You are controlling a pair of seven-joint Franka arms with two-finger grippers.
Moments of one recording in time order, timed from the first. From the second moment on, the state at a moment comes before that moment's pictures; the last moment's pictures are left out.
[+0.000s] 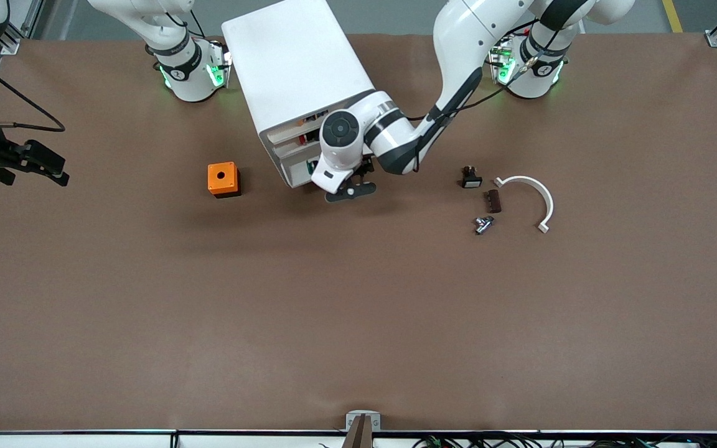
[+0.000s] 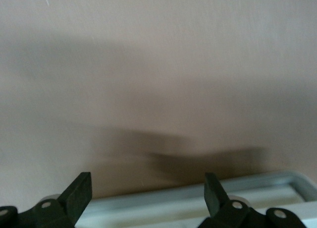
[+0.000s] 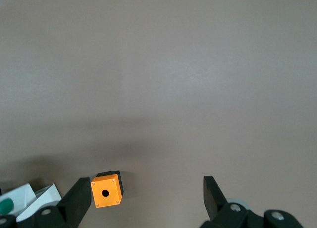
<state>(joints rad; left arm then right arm) -0.72 0.73 -0.32 -1.58 0.01 2.19 -1.18 -0.04 -0.04 0.02 -1.66 0.00 1.67 0.01</state>
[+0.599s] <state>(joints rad) -0.75 0.73 -0.33 -1.58 -0.08 2.18 -1.20 -0.04 -0.04 0.02 -1.67 0.00 1.67 0.01</state>
